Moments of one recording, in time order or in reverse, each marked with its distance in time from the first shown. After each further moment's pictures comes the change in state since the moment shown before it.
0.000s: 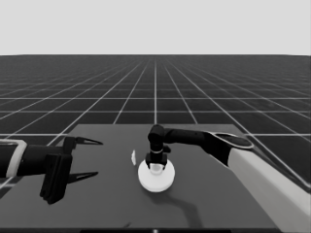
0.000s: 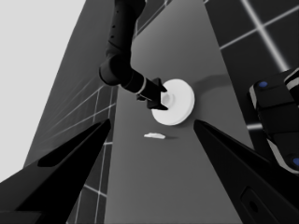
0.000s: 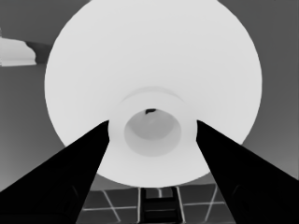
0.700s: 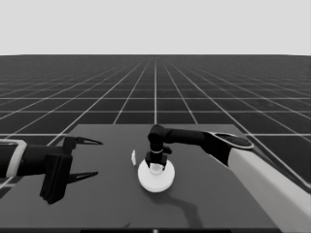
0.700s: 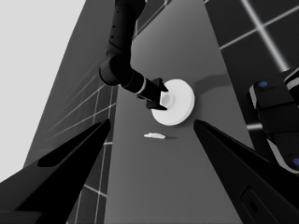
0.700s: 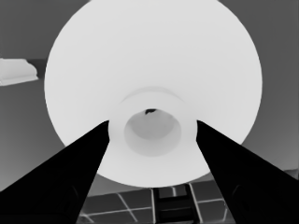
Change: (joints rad) left arm 0.000 0.000 0.000 0.000 0.000 0.000; right arm 0.000 0.000 0.000 0.000 0.000 0.122
